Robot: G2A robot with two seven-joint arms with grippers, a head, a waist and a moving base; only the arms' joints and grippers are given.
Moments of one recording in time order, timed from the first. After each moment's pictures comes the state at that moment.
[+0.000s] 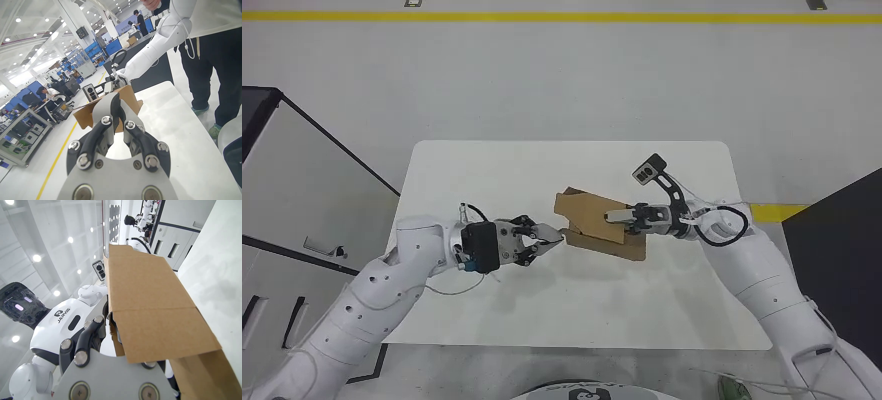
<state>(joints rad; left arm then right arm) 1.26 -0.87 -1.05 -1.74 1.75 -0.74 0.84 -1.08 -1.09 1.05 -1.25 0.85 -0.34 1.45</state>
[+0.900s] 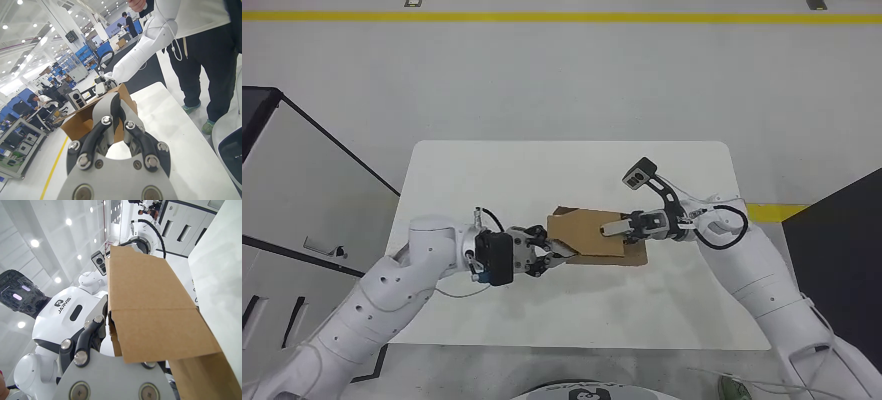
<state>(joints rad) 1.22 -0.89 -0.98 -1.76 1.80 -0.76 0.85 -1.07 -1.11 1.04 -1.30 0.84 -0.29 1.53</state>
